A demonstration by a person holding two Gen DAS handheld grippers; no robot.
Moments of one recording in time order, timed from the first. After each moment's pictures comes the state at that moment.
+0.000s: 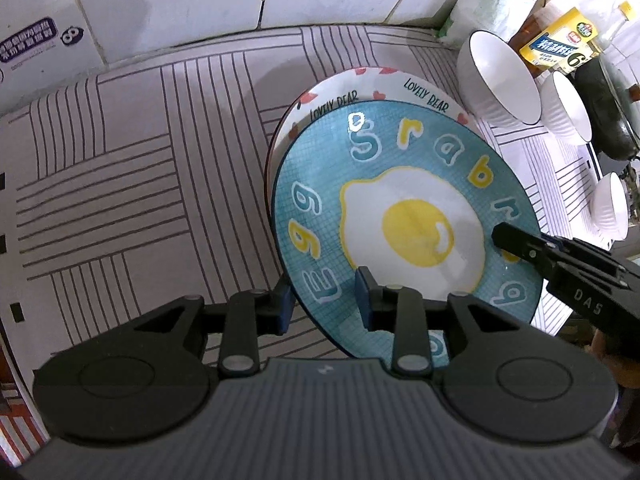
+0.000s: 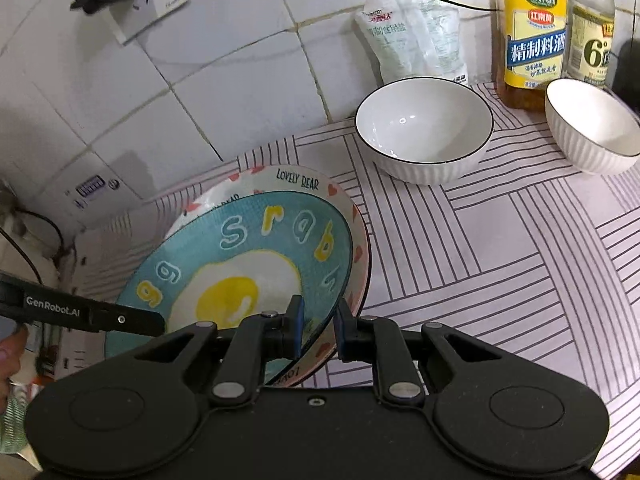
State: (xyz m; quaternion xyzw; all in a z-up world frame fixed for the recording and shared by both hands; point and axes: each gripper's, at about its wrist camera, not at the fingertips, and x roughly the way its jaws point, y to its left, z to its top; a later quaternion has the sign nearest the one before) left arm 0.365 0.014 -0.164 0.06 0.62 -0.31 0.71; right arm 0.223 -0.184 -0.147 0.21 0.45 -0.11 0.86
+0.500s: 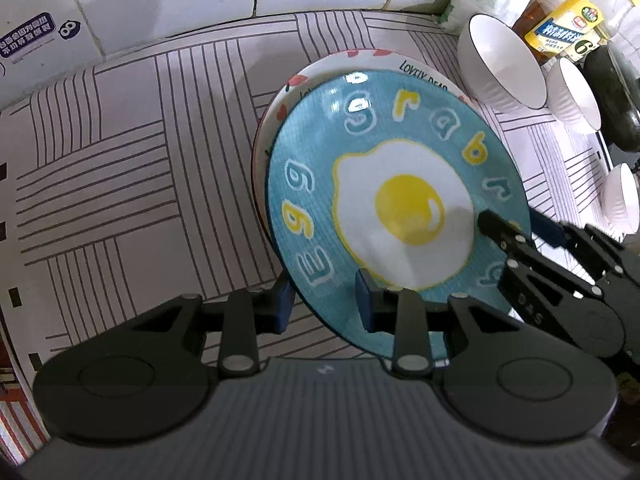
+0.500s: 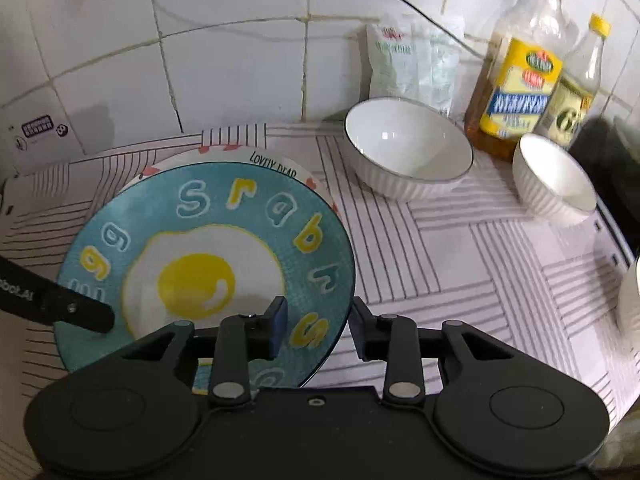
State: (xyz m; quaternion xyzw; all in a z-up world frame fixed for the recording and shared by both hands) left arm 0.347 0.001 -0.166 0.09 0.62 -0.30 0.72; right arm 0.240 -0.145 -0.151 0.05 0.46 -0.19 0.86
